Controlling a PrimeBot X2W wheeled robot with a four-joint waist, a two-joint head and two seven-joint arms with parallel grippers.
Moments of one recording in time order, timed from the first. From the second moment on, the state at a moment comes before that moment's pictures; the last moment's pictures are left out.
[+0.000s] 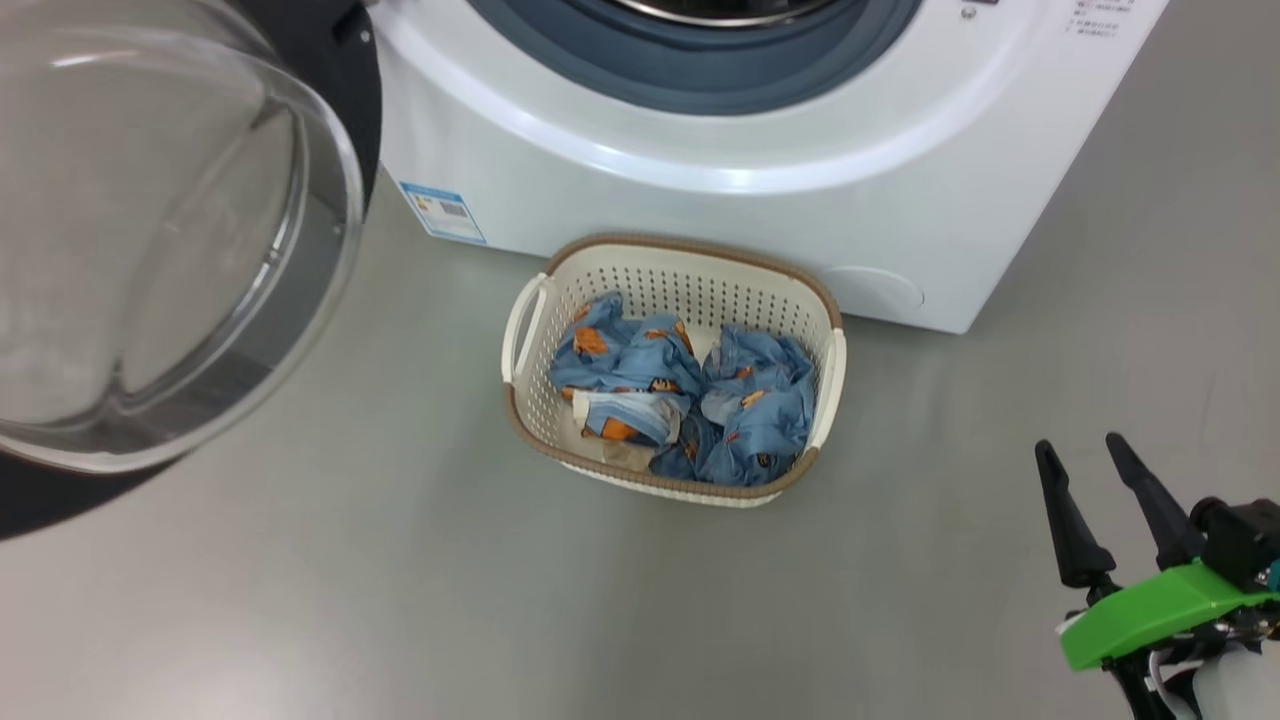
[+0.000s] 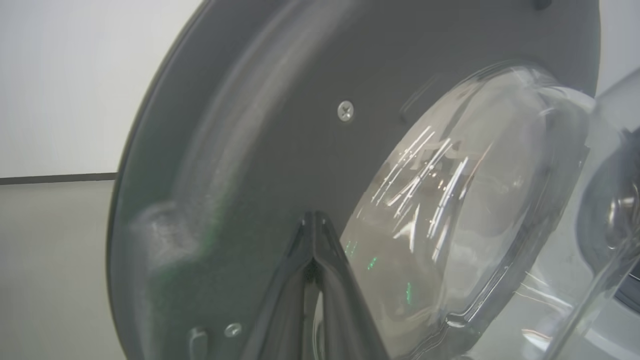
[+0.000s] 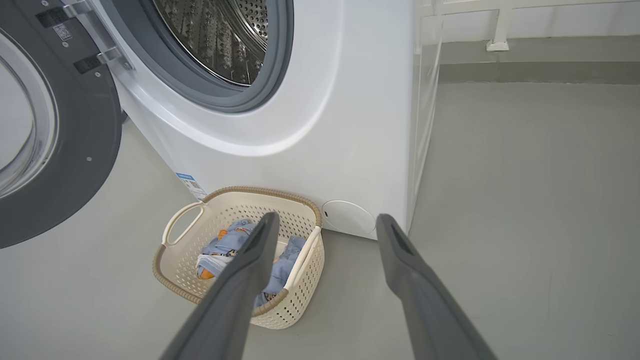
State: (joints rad) left arm -0.46 0.26 0.47 0.51 -0.28 -0.11 -0.26; right arm -0.15 -0.25 0.00 0.31 0.36 0.13 -0.25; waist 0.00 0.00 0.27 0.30
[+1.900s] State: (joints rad) left arm -0.13 0.14 0.41 0.39 -0.30 -0.13 -0.26; right arm -0.08 -0.23 0.05 0.34 0.38 0.13 -0.25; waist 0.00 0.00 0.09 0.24
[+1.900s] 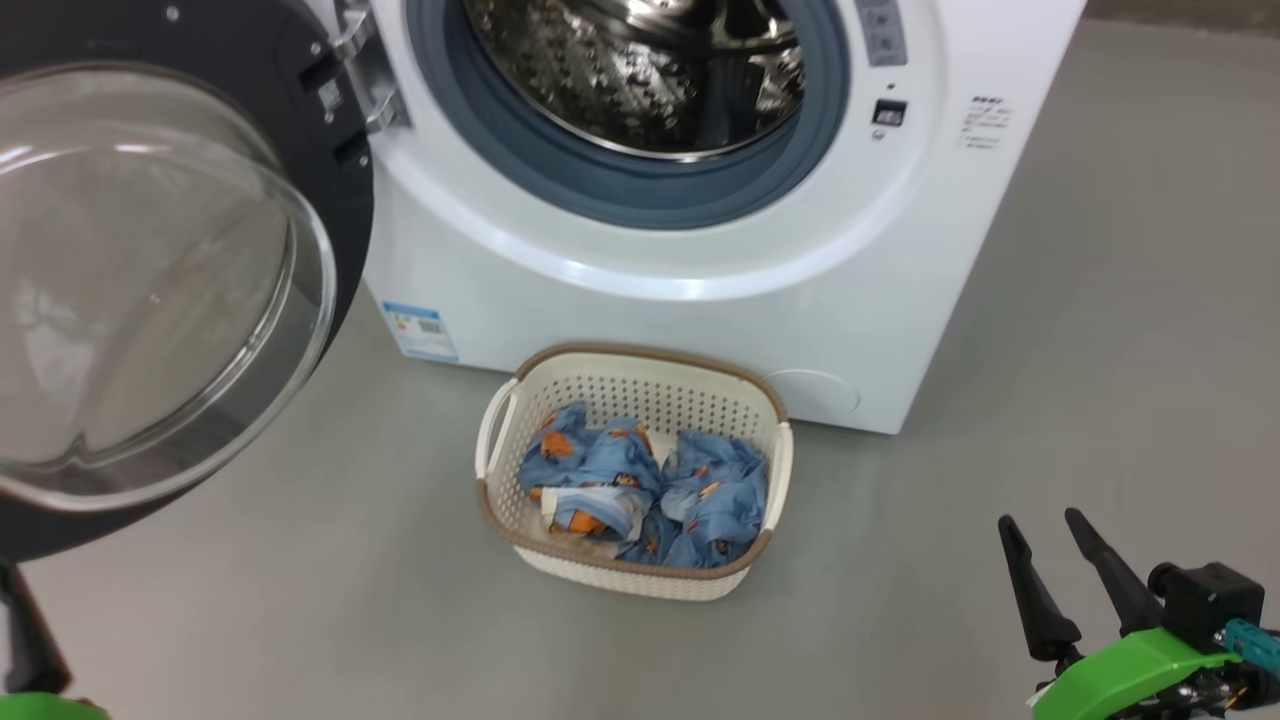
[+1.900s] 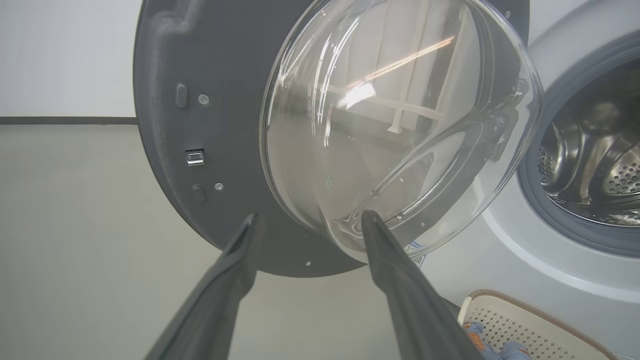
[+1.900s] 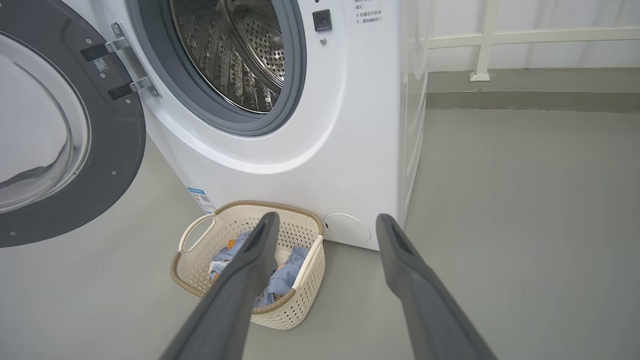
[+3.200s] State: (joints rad) left arm -0.06 0.16 0.05 0.19 -0.33 -0.13 -0.26; right arm -0.06 -0.22 0.01 0.31 0.38 0.13 -0.25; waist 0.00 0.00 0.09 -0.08
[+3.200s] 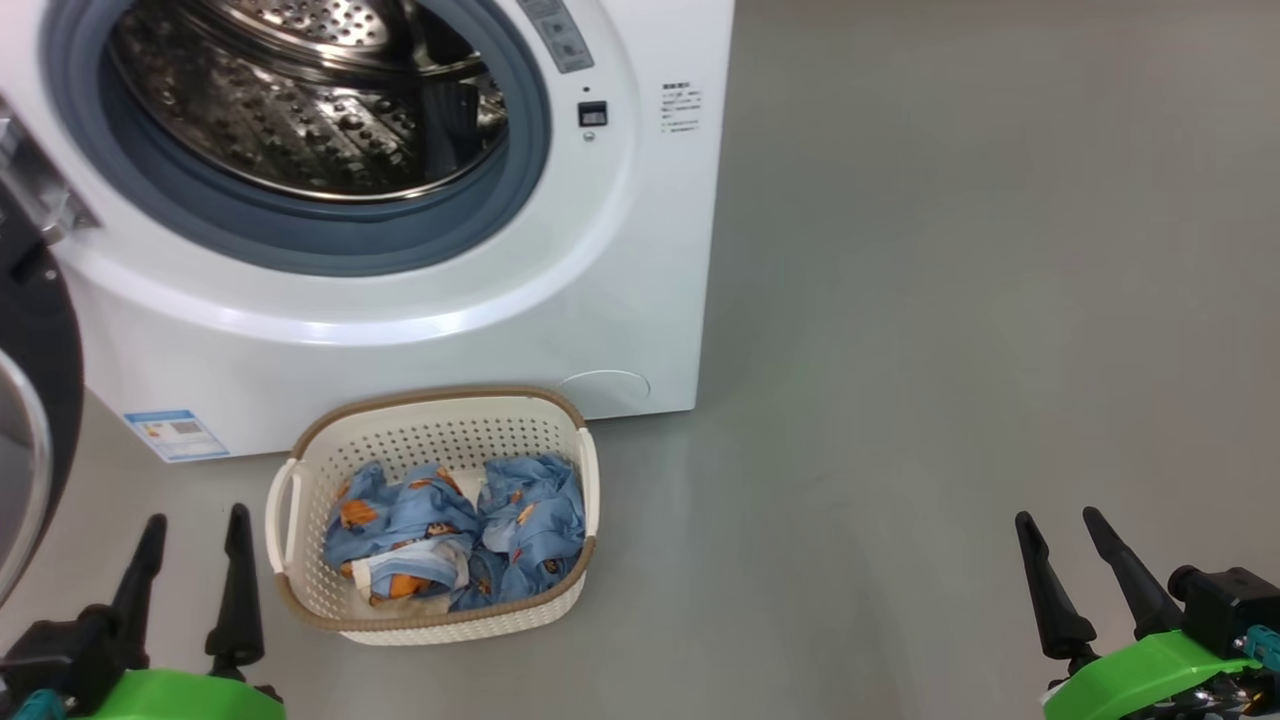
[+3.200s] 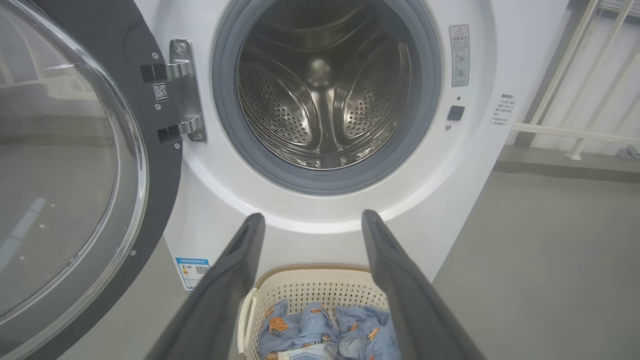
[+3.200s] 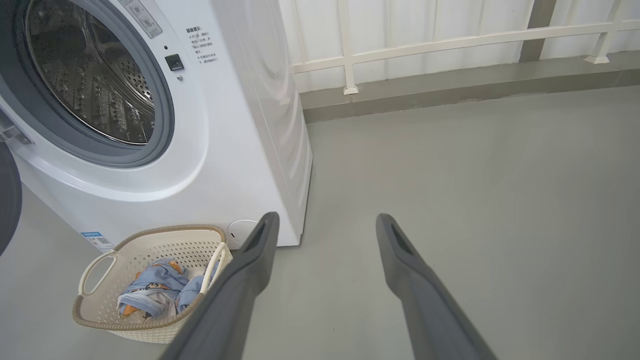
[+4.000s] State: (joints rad) left arm -0.04 0.20 -0.01 0.20 -0.38 -0.13 -0.26; right arm -0.06 -0.21 -0.01 0.30 0.38 0.13 -0.25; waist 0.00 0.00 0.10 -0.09
